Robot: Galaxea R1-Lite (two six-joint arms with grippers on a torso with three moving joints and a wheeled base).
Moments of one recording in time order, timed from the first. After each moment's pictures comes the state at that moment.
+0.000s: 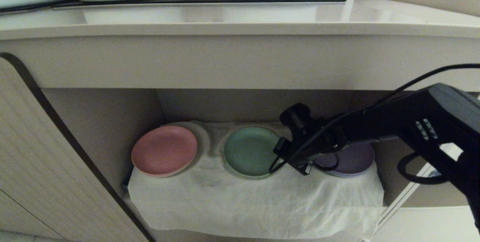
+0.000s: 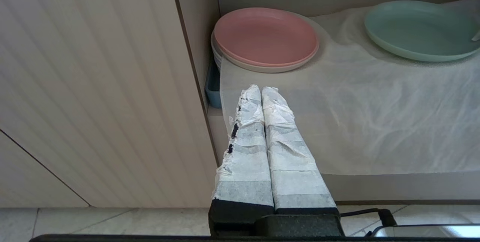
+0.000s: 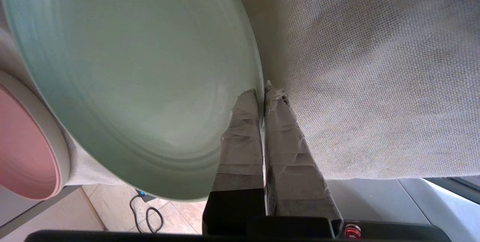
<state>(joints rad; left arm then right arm) 0.00 0.00 0.00 0.00 -0.02 0.06 0.54 2.26 -1.48 0.17 0.00 1.04</state>
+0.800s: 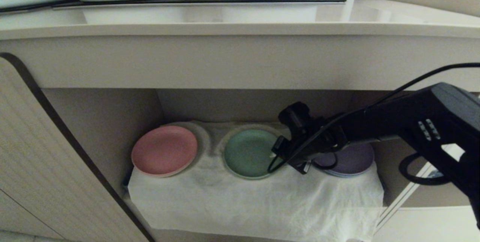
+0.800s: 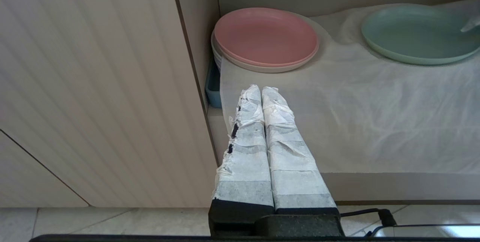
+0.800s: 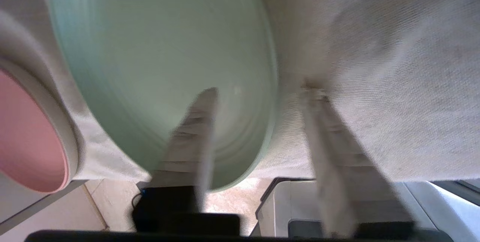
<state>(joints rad) 0.00 0.00 0.00 0.00 -0.02 0.06 0.54 2.26 -1.49 0.17 0.00 1.04</state>
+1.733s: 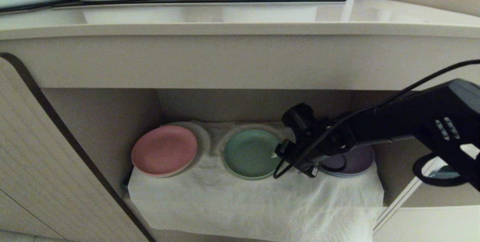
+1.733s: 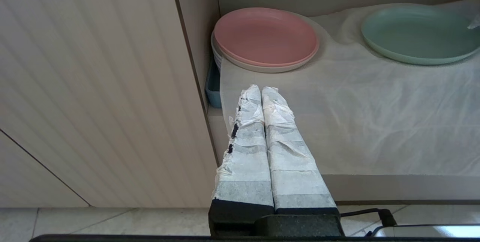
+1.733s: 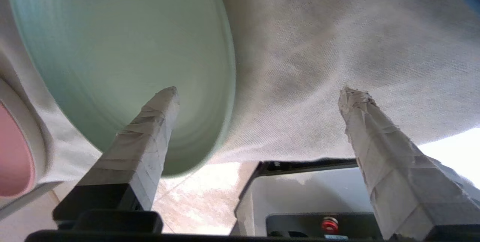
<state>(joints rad) 0.00 0.00 0.00 0.00 -0.02 0.06 0.56 2.20 -1.42 0.21 -0.06 1.00</state>
